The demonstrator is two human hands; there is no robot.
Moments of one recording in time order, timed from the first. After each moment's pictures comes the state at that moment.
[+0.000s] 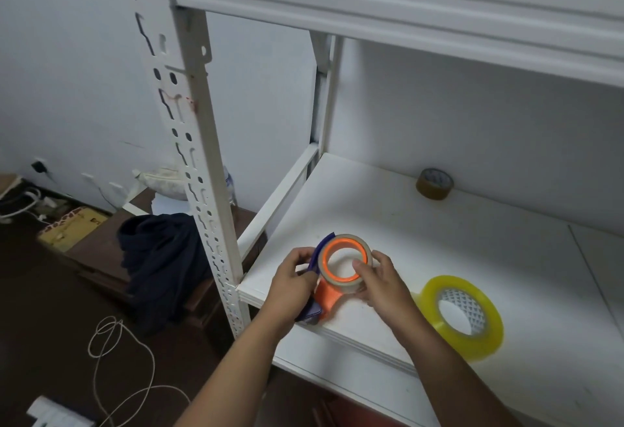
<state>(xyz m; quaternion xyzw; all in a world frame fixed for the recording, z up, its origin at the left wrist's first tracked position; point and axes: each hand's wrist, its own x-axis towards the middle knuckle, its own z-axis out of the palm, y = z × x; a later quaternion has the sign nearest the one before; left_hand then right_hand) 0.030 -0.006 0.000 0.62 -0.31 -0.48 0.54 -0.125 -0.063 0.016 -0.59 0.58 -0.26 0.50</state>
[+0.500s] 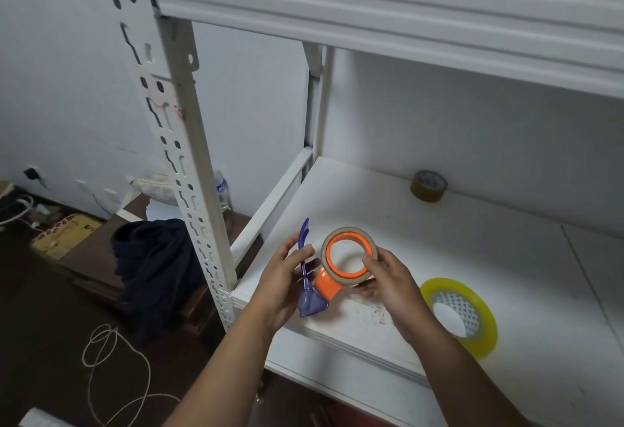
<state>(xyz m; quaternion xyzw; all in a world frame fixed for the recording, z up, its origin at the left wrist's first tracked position) 0.044 -0.031 -0.003 0.44 -0.16 -0.61 0.64 -0.137 -0.071 0.030 -0.54 0.53 -0.34 0.56</state>
